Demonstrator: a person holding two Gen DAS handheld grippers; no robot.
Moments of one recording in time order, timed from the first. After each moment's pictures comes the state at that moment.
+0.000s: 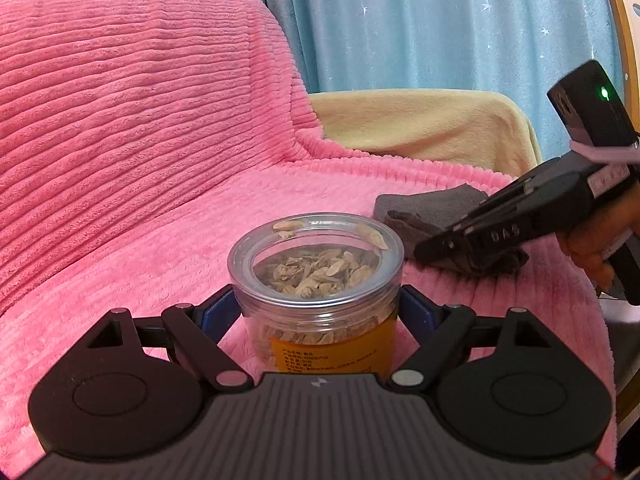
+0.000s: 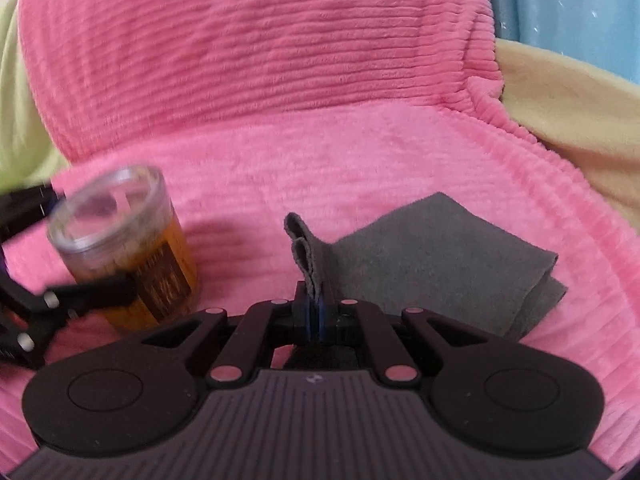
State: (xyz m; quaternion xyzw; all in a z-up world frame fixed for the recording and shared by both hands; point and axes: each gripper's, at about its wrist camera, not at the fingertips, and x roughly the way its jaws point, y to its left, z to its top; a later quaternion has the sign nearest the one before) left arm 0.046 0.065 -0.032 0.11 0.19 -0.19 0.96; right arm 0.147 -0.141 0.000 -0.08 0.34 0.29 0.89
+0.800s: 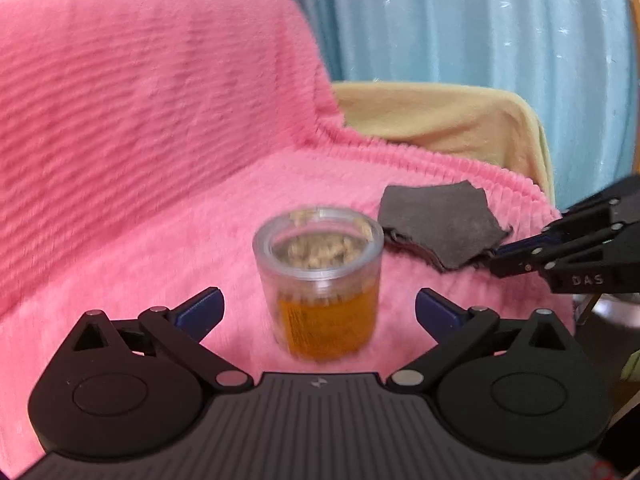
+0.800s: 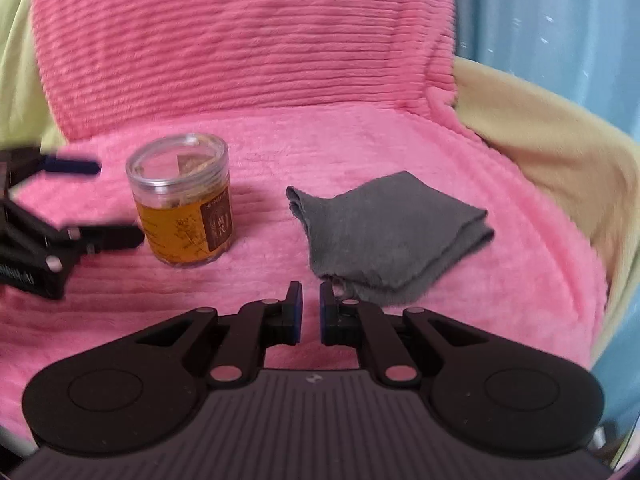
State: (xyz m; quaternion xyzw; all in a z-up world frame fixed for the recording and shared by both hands) left arm -0.009 0.060 -0.004 0.08 0.25 -0.13 0.96; right arm 0.046 -0.150 0.033 -0.09 0.33 0.22 0.91
